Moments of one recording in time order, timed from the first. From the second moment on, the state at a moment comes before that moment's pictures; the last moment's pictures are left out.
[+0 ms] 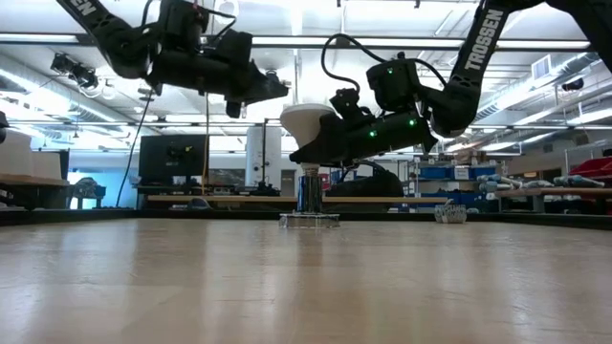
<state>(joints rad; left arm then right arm) 0.46 1.34 0.64 0.65 0.18 -0.10 -0.32 1.94 0.81 0.95 -0.05 -0.03</state>
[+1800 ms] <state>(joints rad) 0.42 1.35 0.75 0.36 0.10 0.02 -0.32 2.07 0.81 1.14 -0.05 0.03</state>
